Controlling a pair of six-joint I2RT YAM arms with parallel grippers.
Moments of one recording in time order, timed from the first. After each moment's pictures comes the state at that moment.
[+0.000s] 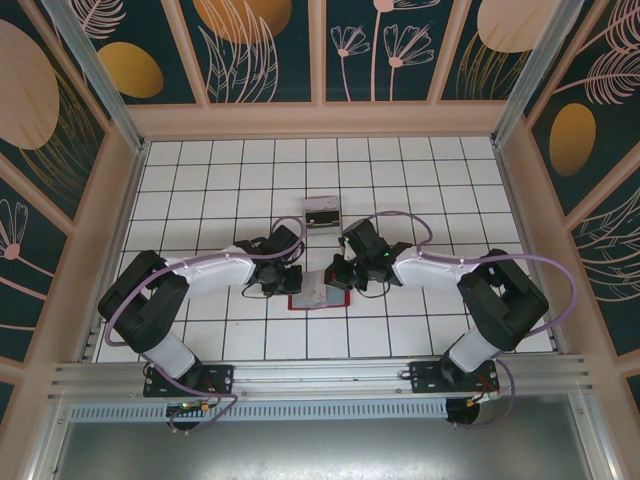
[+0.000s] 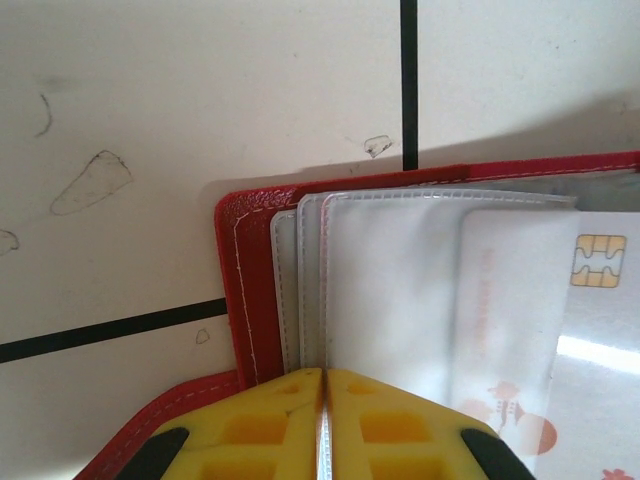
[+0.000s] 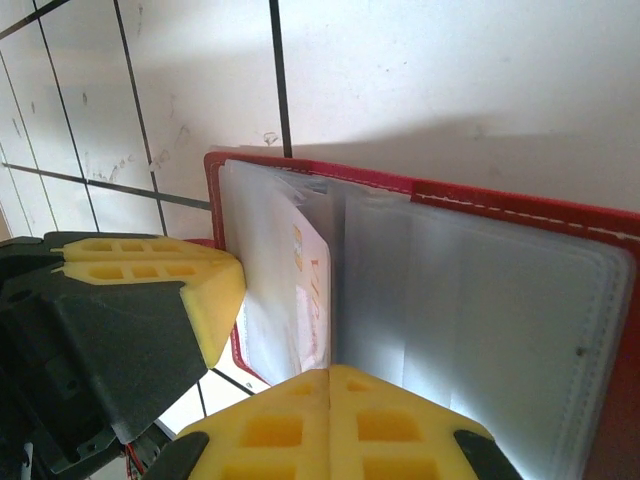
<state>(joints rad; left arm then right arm) -0.74 1.64 0.85 -0.45 0.17 -0.73 0.75 1.57 0.78 -0.18 -0.44 0.91</state>
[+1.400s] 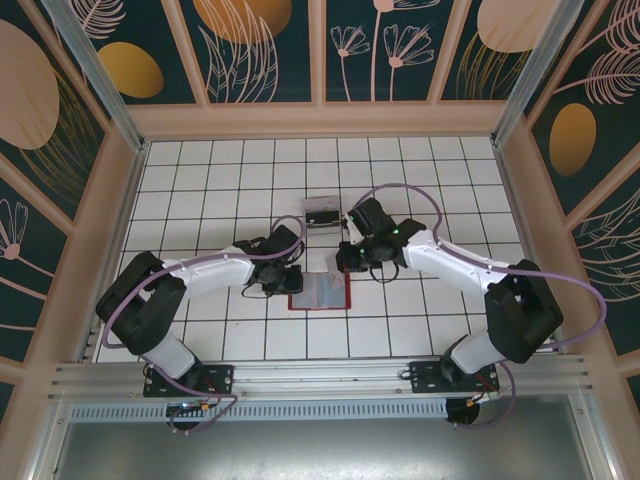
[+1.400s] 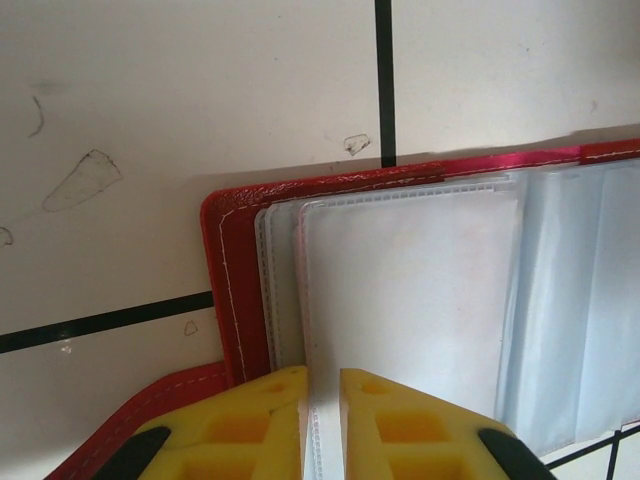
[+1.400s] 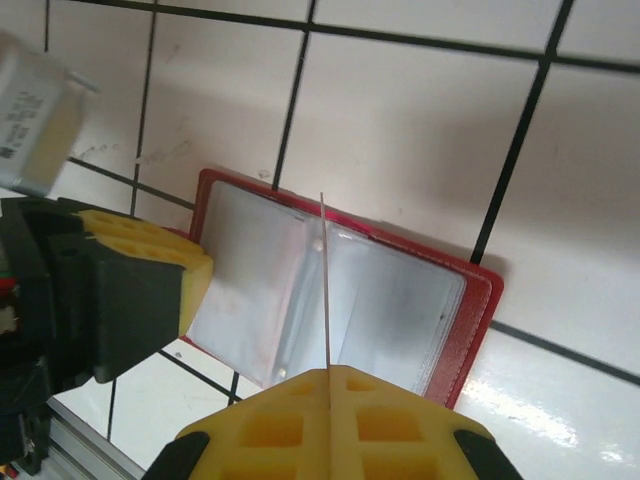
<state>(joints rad) -0.74 1.61 0.85 -0.45 0.17 -0.73 0.71 1.49 1.02 -0.59 -0.28 0.47</state>
